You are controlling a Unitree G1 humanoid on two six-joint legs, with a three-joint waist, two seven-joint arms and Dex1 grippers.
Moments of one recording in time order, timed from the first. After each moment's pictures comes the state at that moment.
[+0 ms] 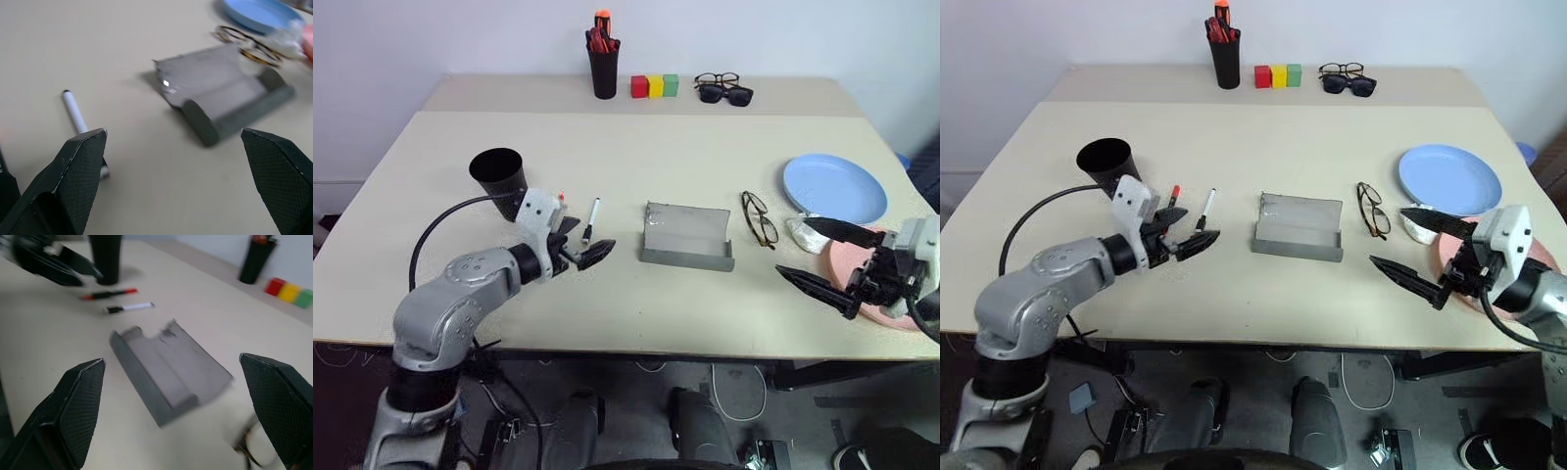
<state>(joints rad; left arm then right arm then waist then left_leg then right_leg) -0.42 0.42 0.05 -0.48 -0.61 1.09 -0.33 0.02 -0.81 -0.48 -0.27 0.65 0.30 1.11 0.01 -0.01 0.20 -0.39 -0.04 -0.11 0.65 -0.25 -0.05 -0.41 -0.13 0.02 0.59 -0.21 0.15</state>
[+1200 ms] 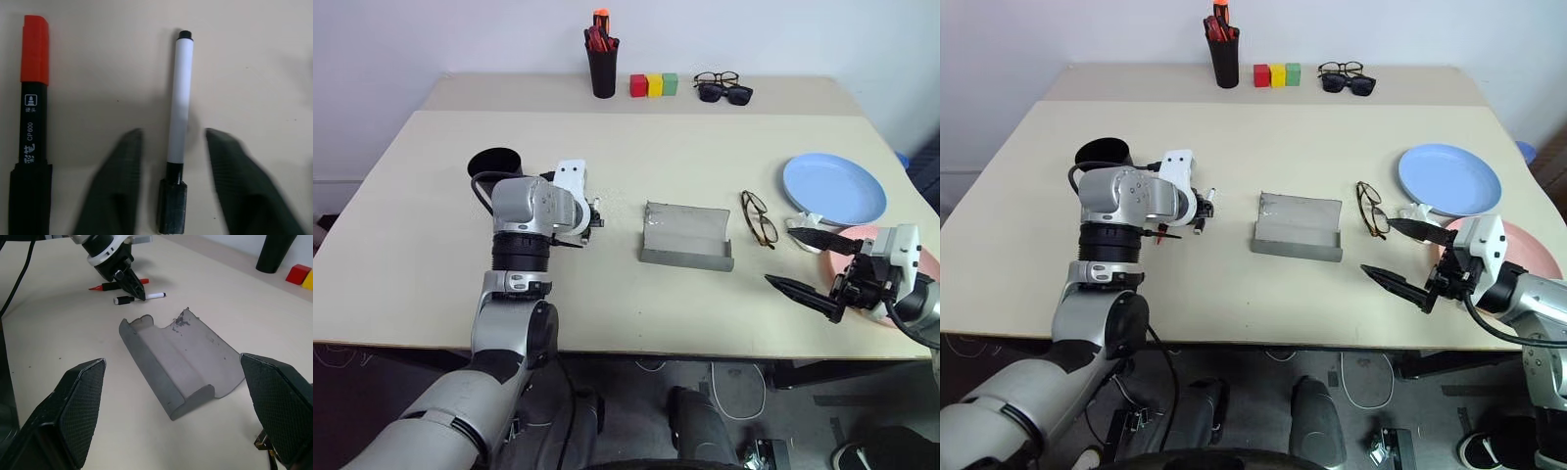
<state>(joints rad) -1.04 0.08 0.23 0.42 -0.24 1.39 0.09 0.05 -0.80 -0.41 -0.22 0.61 0.20 1.12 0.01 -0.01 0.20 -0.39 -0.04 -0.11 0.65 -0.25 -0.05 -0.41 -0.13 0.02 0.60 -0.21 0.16</state>
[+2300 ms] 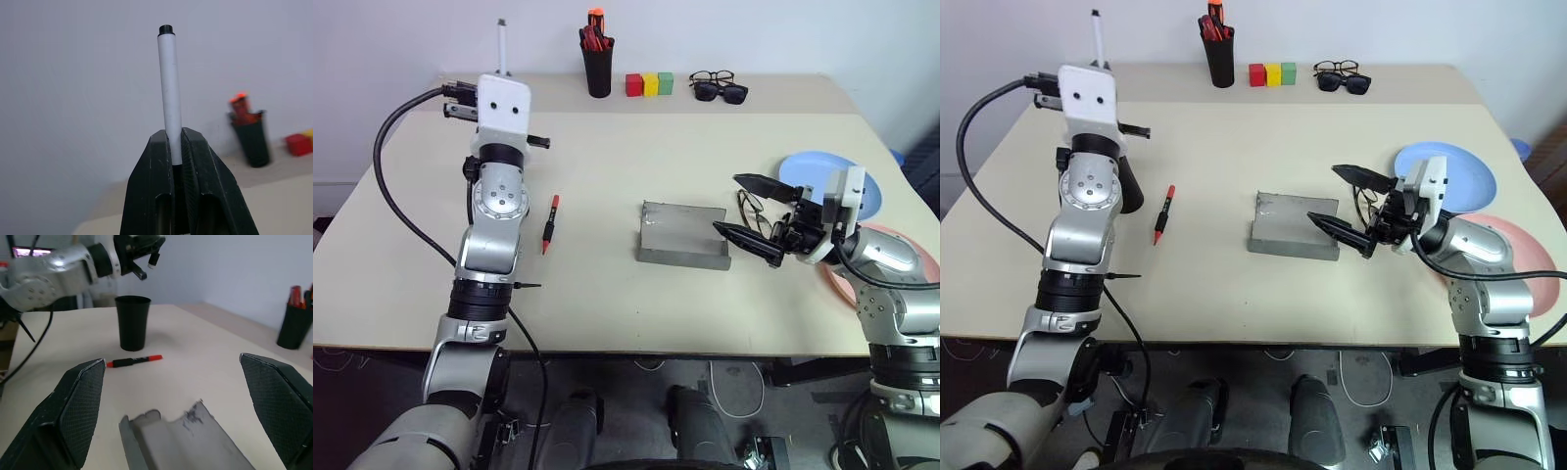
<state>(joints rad) -0.74 0.31 0.04 0.13 0.18 0.17 0.21 -0.37 -0.64 -0.18 -0.08 0.62 0.22 1.08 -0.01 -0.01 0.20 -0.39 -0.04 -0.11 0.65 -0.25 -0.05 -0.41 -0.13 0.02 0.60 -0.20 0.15</state>
